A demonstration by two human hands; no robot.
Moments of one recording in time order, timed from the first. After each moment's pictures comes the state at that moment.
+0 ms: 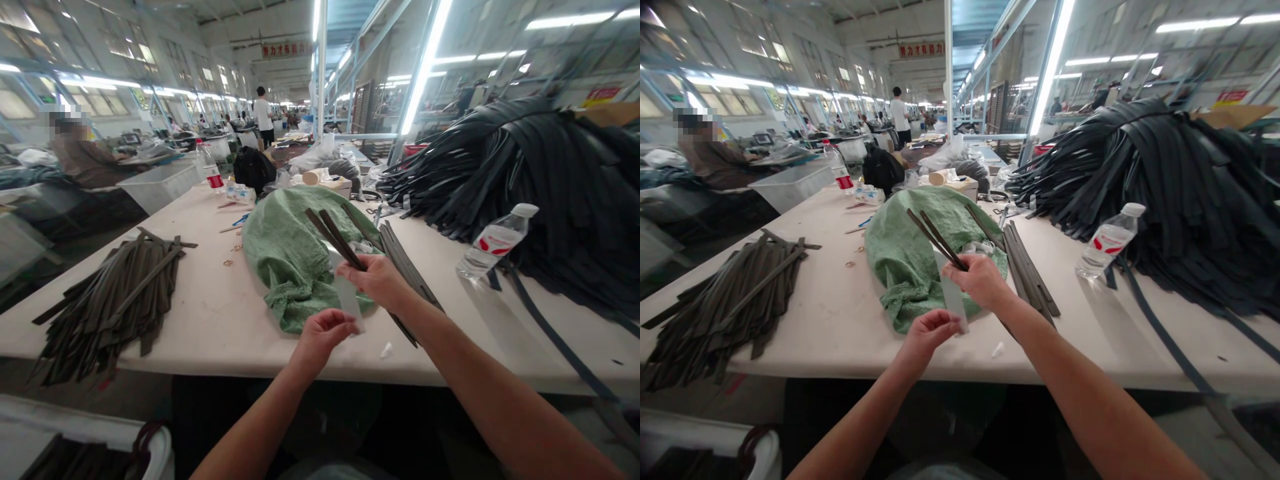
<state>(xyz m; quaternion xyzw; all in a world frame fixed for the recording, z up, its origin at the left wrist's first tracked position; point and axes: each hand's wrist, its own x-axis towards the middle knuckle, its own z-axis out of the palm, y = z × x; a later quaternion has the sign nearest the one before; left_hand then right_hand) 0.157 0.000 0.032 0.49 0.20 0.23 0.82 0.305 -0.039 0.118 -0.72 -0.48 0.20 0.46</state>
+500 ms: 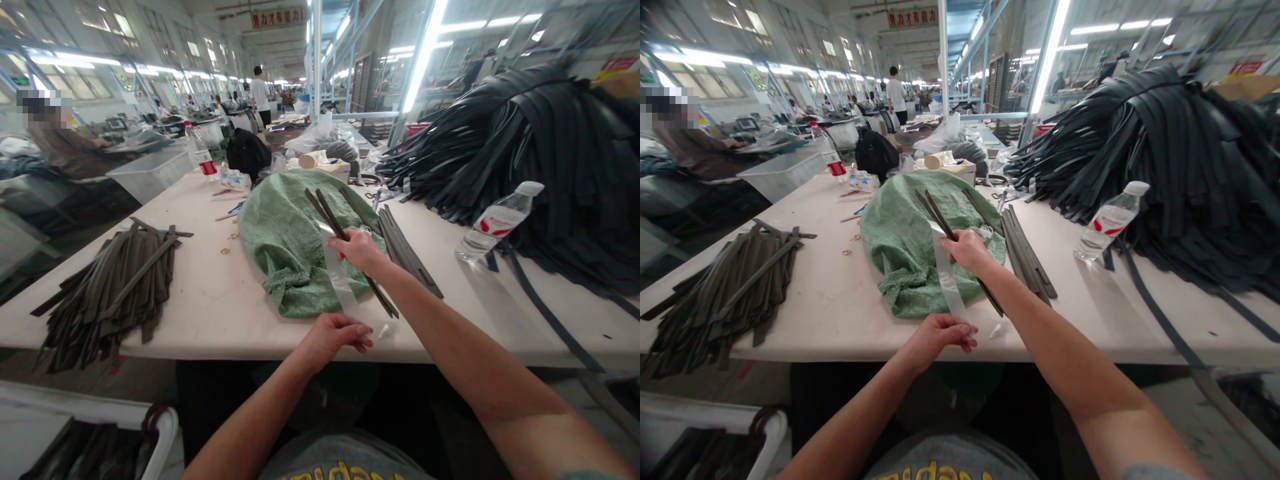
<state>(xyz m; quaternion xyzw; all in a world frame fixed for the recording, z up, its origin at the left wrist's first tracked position) 0.153 -0.014 0.016 0.50 0.20 0.07 0.84 0.328 0.006 0.095 -0.74 -0.42 0.22 0.48</state>
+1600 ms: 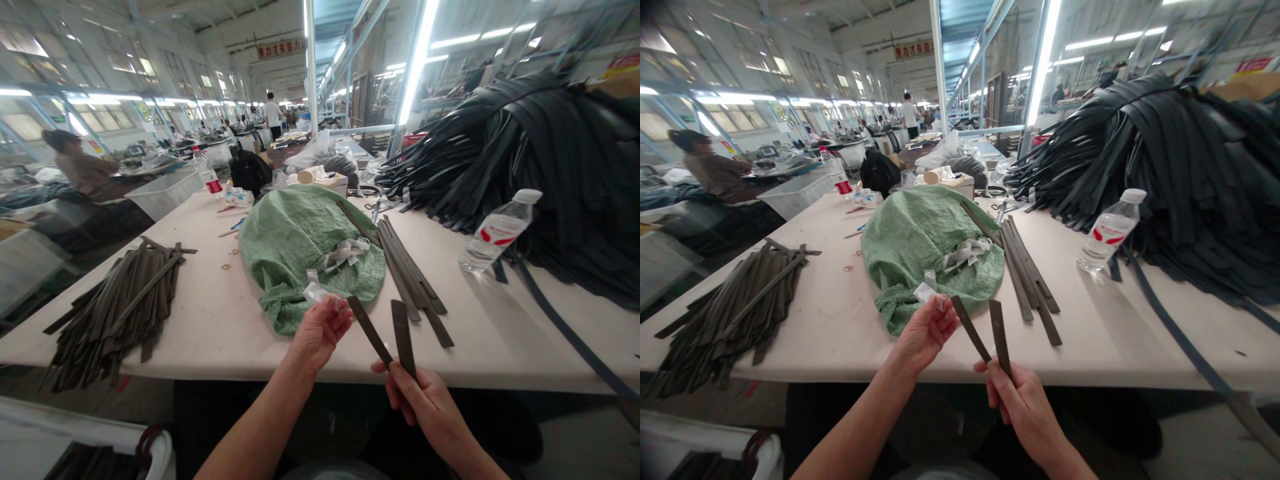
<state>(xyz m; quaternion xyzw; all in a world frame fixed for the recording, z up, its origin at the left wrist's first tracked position) 0.180 0.000 0.037 0.22 0.26 0.23 0.91 0.255 -0.186 0.014 -0.70 -0.29 0.38 0.52</state>
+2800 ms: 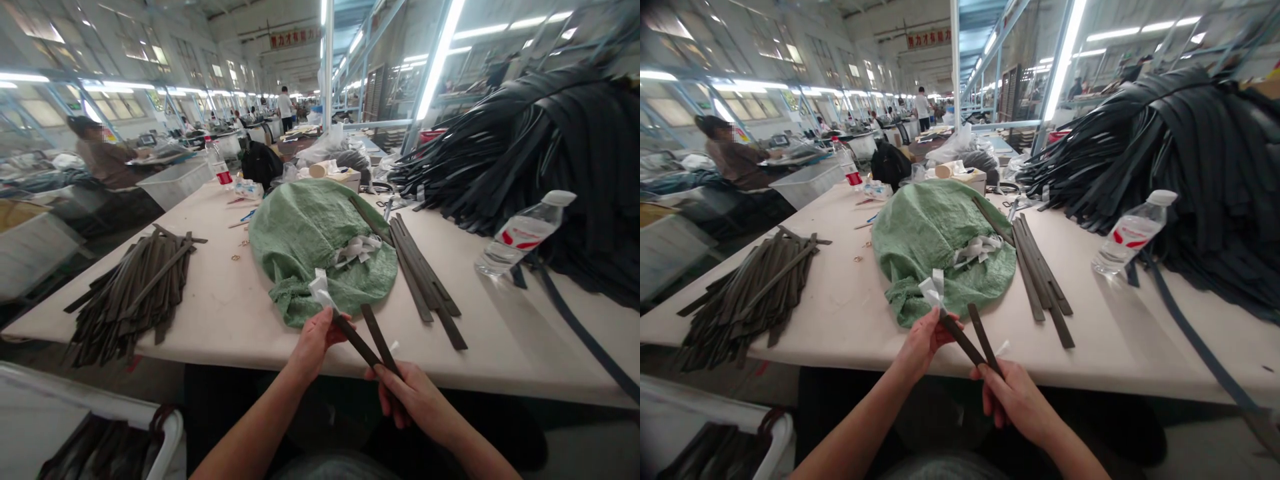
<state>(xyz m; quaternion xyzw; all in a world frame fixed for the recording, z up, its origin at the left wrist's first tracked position) 0.148 0.000 0.004 0.45 0.26 0.23 0.83 0.255 -0.166 0.001 -0.67 -0.31 0.51 0.43</state>
